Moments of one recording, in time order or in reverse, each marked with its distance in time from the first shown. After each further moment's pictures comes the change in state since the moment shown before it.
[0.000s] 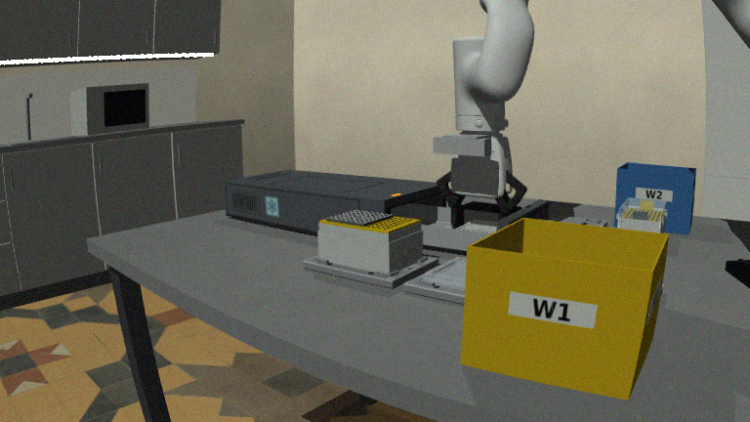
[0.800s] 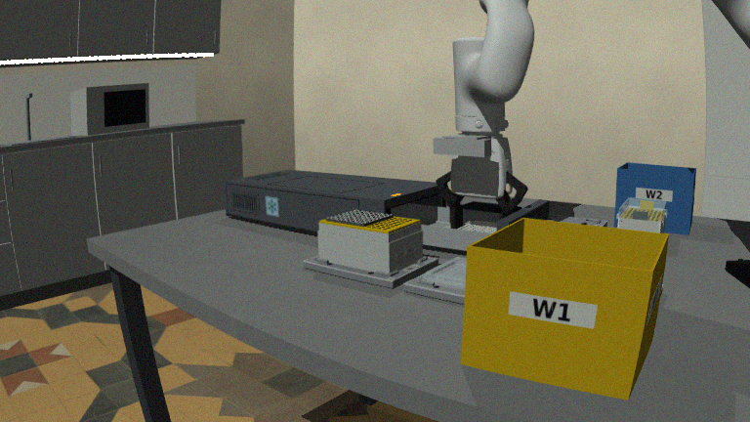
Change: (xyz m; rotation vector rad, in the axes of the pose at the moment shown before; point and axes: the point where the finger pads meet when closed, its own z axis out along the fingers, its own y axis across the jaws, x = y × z) arm 0.000 0.000 0.001 0.000 0.000 0.000
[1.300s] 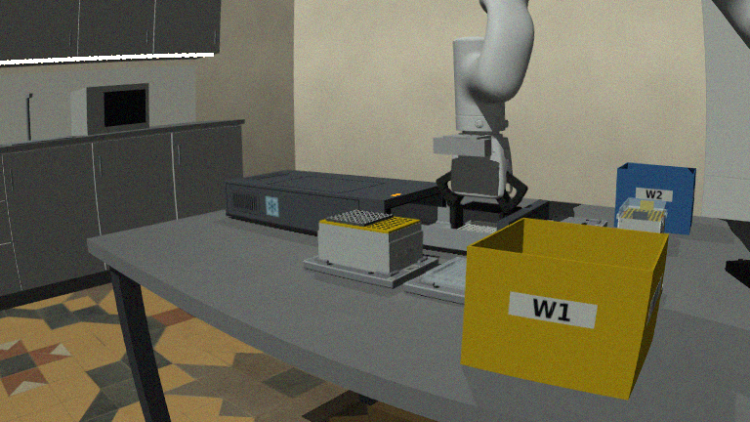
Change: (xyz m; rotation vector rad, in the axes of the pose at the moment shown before) arm 0.000 0.000 -0.001 0.000 0.000 0.000
